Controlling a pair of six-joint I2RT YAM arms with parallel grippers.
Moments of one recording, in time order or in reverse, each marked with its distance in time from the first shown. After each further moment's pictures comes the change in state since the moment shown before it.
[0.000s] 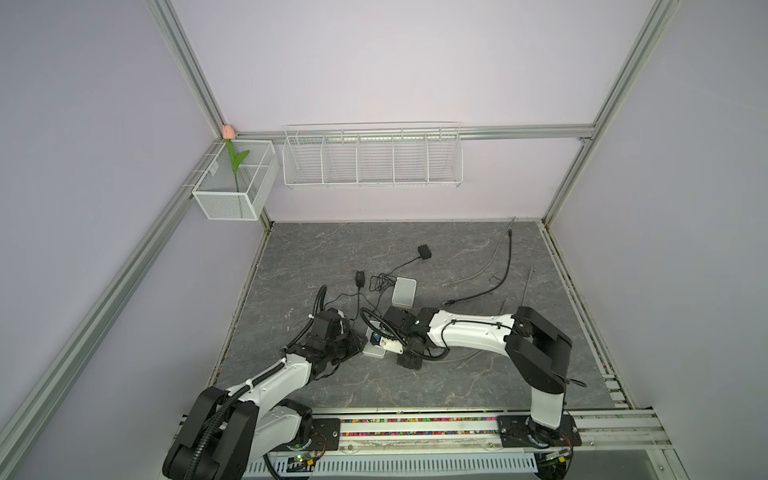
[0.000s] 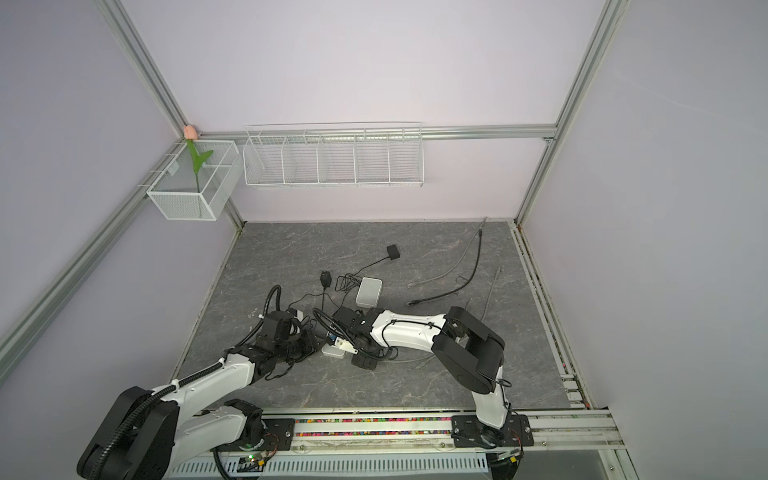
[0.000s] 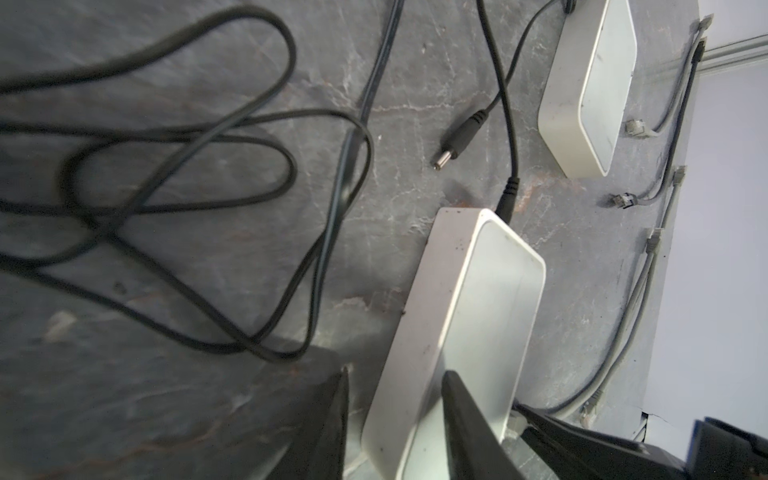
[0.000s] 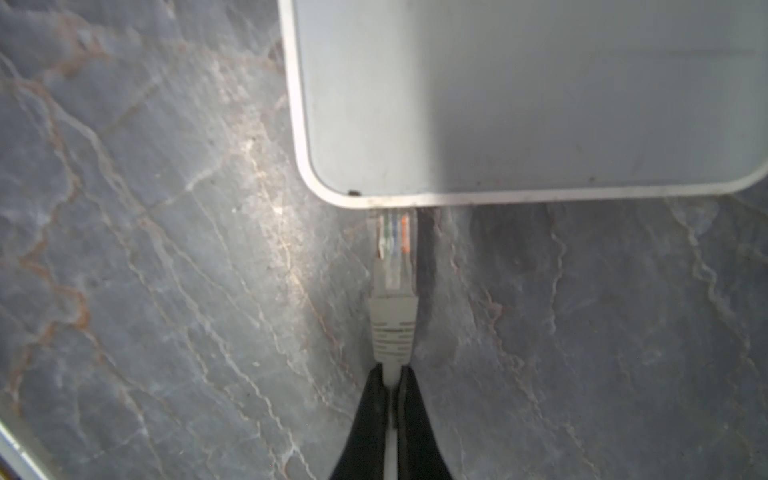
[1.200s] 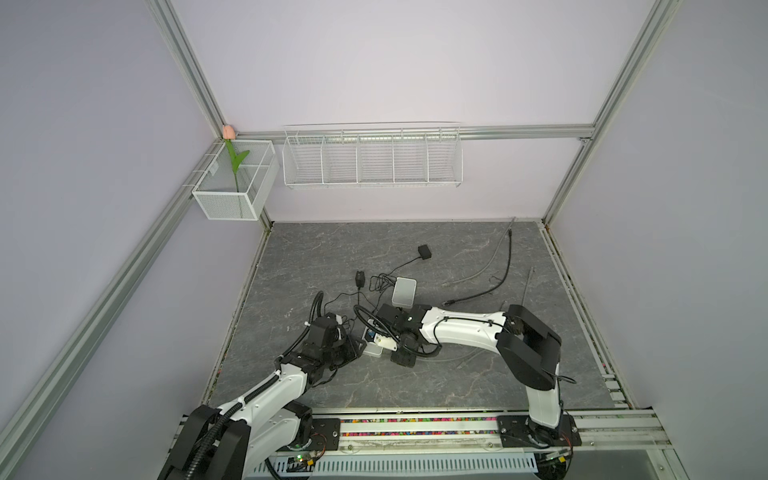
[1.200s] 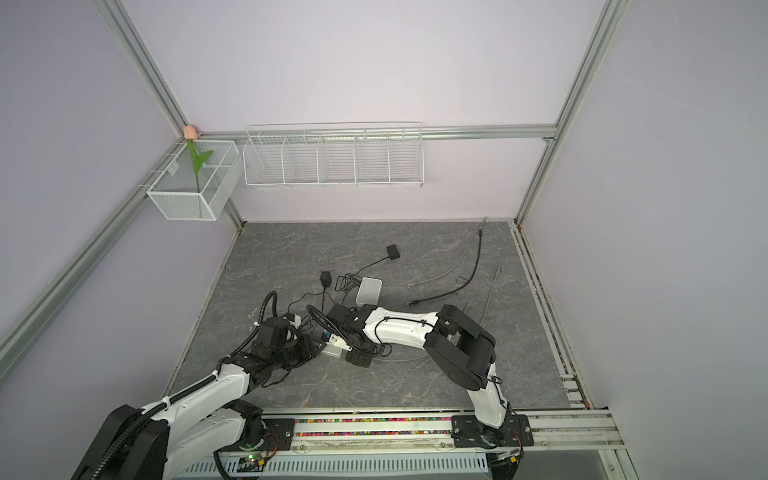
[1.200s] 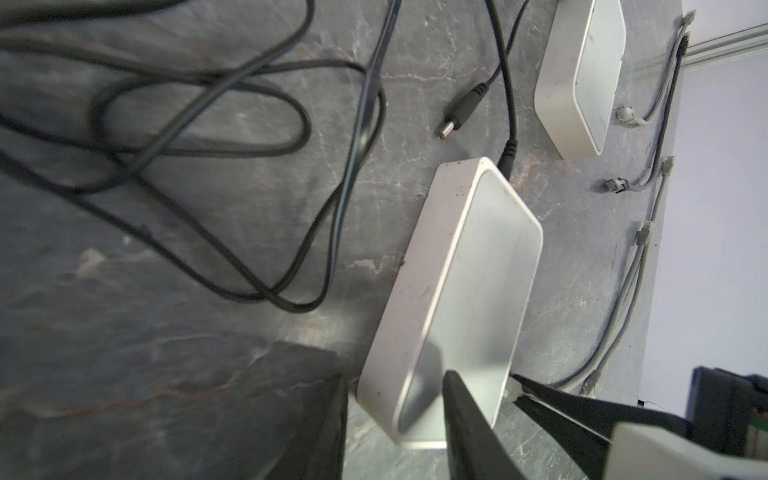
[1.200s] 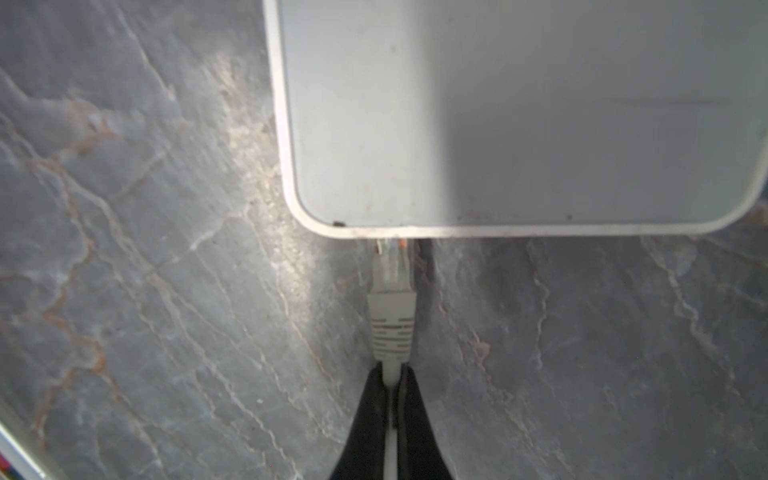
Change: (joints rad) left arm 0.000 -0.103 -0.064 -0.012 0.011 0.000; right arm 0.002 0.058 0.092 -0.032 -0.012 0.034
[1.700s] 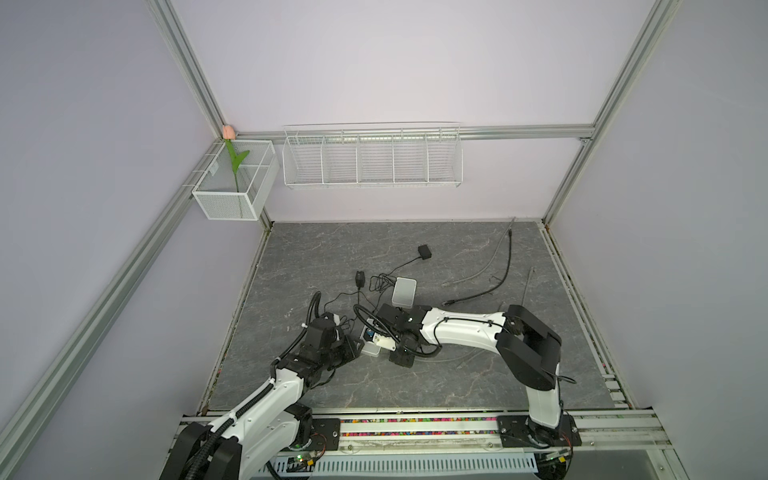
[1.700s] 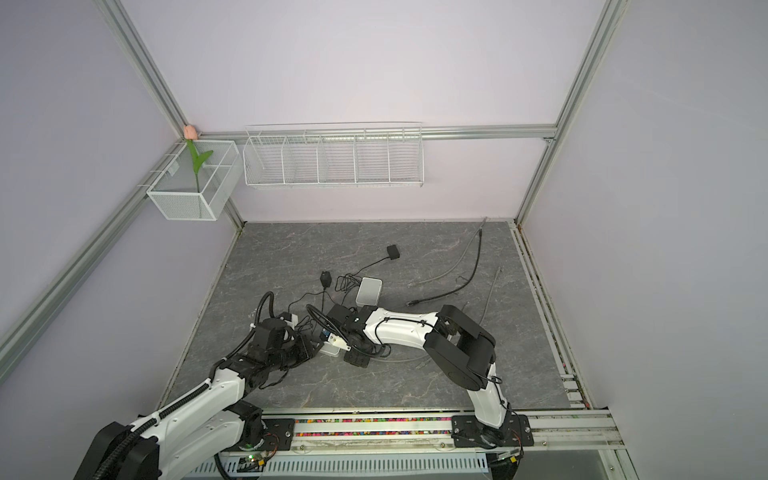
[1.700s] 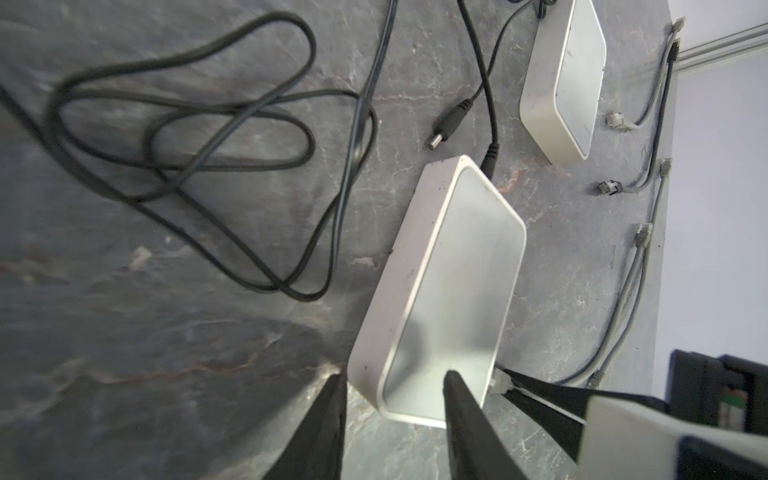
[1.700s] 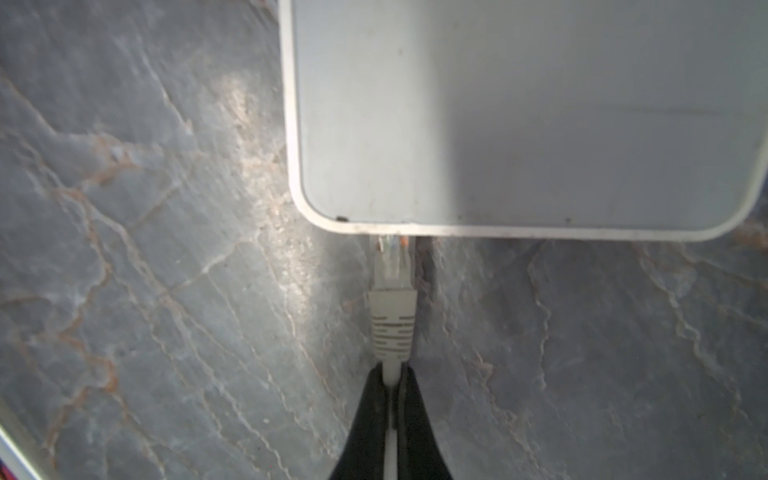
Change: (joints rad) left arm 0.001 -0.096 0.005 -0.080 -0.042 0.030; right arm 0.000 -0.002 -0.015 0.041 -0.011 0.007
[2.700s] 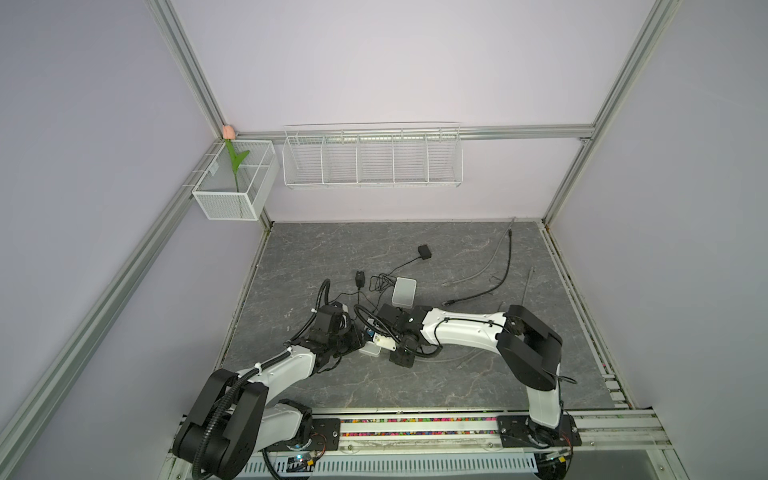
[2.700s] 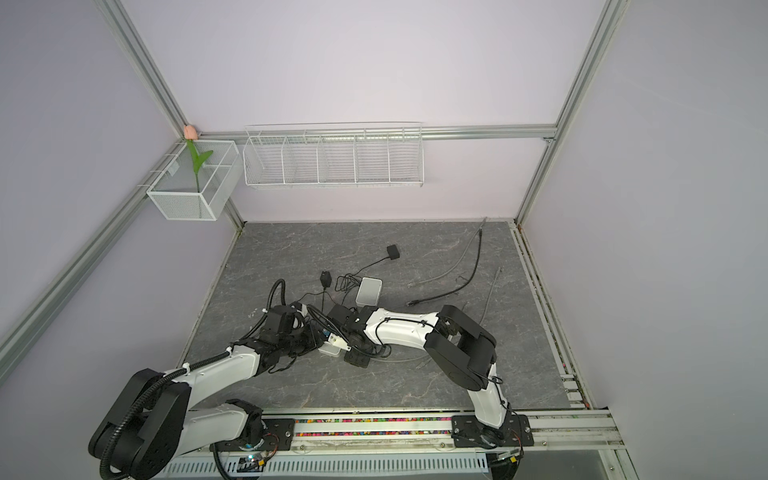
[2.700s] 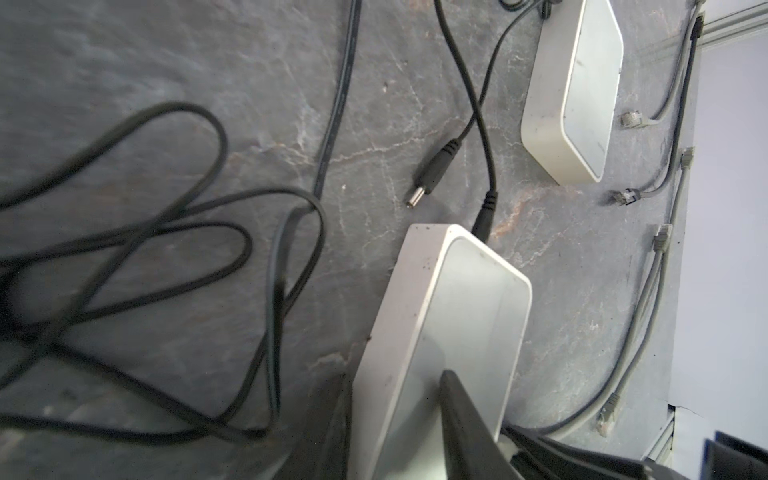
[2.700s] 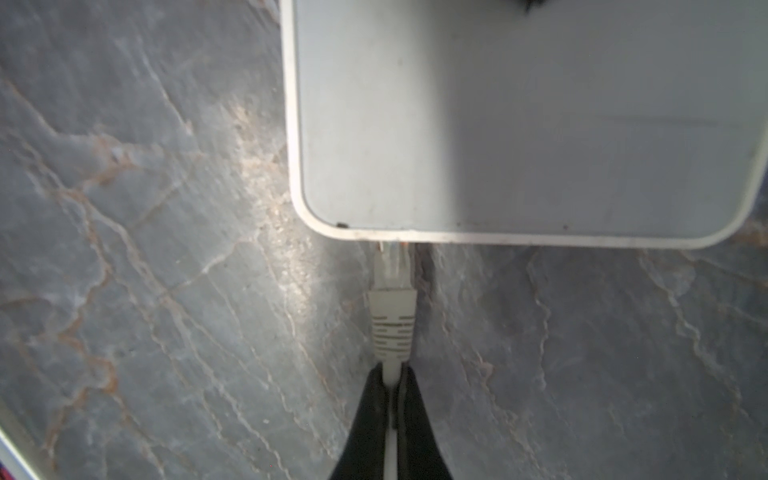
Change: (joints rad) left arm 0.004 0.300 0.104 0.155 0.037 0.064; right arm 0.000 -0.003 -0.005 0.007 -0.001 0.004
